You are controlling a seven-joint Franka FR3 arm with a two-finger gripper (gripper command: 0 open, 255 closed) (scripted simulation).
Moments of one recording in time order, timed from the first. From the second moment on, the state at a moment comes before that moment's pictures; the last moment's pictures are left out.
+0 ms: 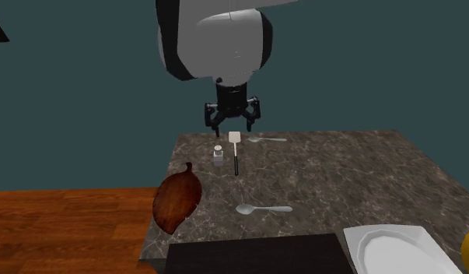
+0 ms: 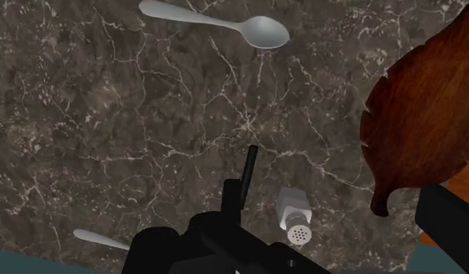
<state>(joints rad) 0.04 -0.30 0.08 -2.45 -0.01 2.19 -0.03</state>
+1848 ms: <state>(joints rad) 0.10 0.57 0.08 -1.99 -0.15 2.65 0.04</state>
